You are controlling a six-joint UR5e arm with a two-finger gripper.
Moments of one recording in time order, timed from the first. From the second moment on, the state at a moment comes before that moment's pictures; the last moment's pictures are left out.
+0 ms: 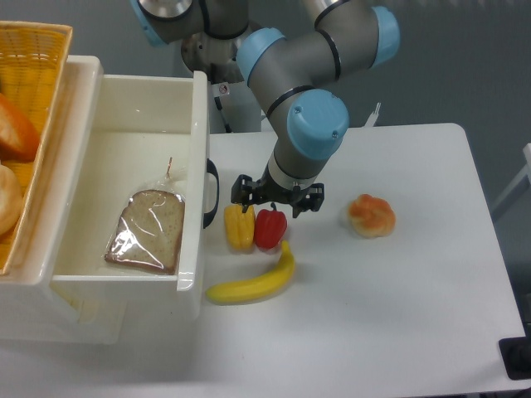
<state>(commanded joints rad) 2.48 -1.86 -1.63 -1.39 1.40 0.51</state>
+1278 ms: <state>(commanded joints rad) 2.47 -1.85 -1.65 -1.40 1.34 0.52</state>
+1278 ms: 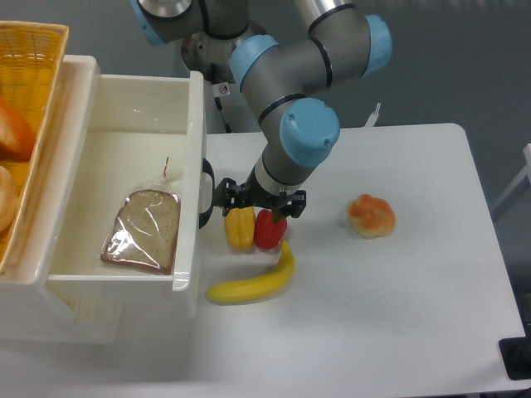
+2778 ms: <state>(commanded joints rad) 2.45 -1.82 -1.65 -1.47 1.23 0.52</state>
